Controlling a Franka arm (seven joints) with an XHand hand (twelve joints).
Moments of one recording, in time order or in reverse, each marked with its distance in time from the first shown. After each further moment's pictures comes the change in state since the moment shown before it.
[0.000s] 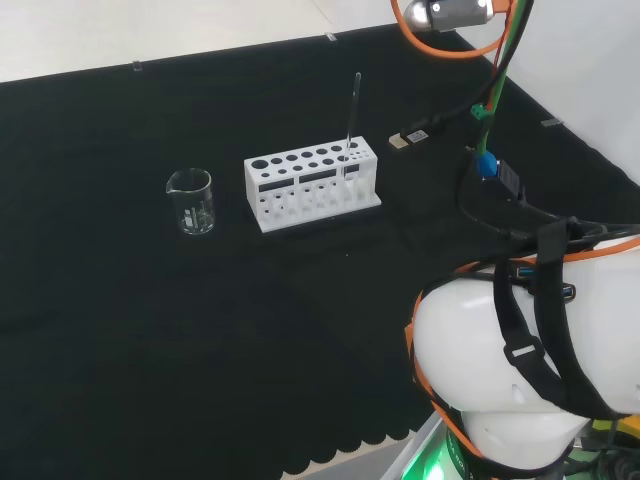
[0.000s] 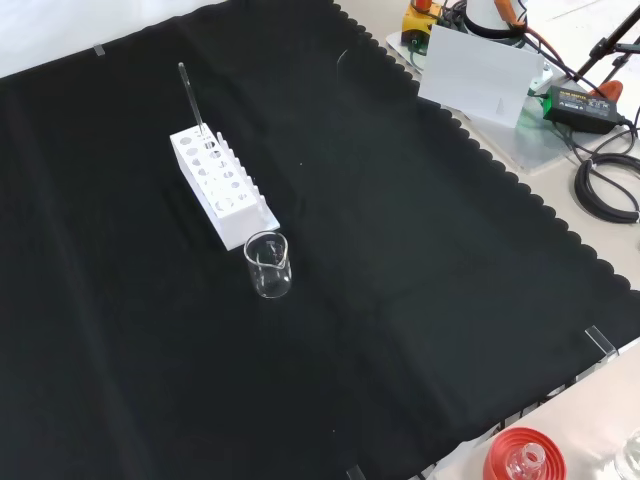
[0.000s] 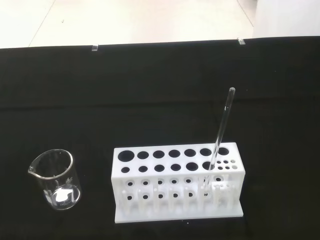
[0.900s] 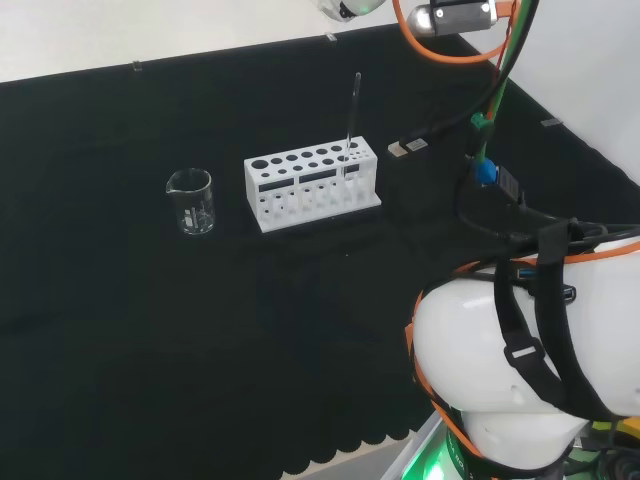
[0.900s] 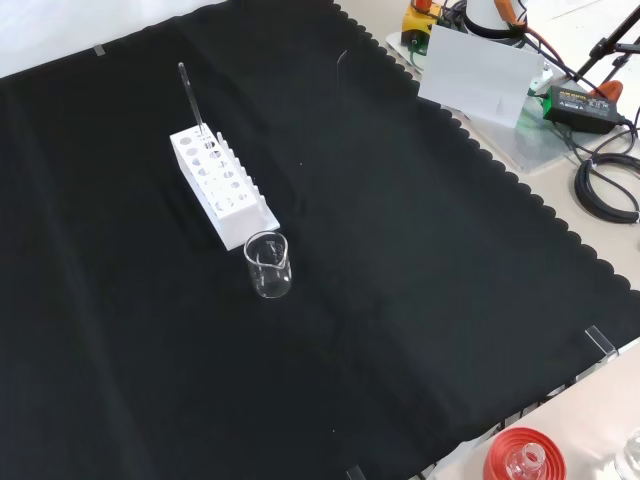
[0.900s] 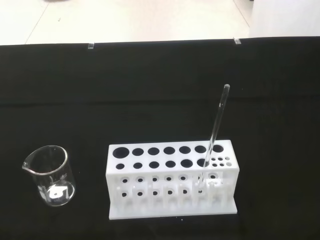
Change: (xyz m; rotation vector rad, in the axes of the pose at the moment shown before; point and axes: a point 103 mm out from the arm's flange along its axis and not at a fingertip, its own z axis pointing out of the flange) arm -0.002 -0.005 0.004 -0.001 -0.015 0.004
